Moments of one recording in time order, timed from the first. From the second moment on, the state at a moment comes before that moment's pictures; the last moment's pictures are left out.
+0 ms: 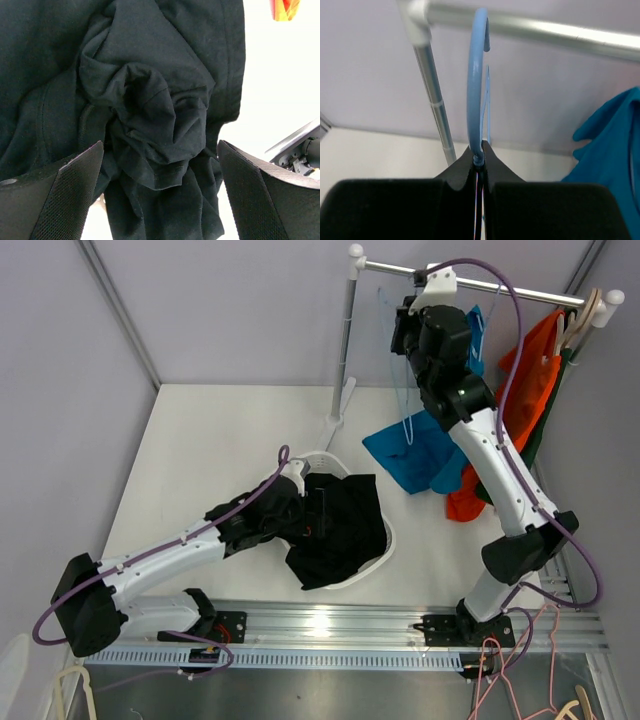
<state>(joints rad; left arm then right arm) -0.86 1.15 0.80 -0.32 -0.09 -0.61 0.48 1.71 2.00 -0.30 0.33 0.06</state>
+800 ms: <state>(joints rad) -0.86 1.13 0.76 -0.31 -0.08 -0.61 0.37 2.13 2.50 -0.37 0.37 0.06</state>
